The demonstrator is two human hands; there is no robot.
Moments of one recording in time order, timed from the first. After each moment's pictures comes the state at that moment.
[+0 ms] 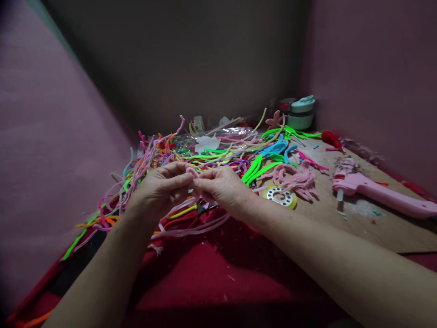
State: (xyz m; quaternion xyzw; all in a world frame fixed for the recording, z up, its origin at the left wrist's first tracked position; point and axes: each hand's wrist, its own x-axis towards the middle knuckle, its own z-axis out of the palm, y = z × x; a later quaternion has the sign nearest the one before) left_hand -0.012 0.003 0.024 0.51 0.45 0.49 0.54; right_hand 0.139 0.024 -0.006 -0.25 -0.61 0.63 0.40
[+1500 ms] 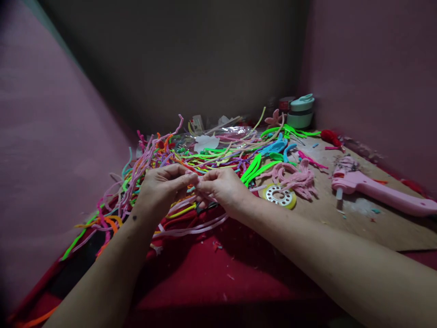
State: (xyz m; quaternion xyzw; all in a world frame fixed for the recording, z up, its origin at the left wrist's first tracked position) left_hand -0.005 0.003 0.021 0.61 0.57 0.45 0.32; right_hand 0.131 0.027 -0.017 -0.27 -0.48 0.72 0.42
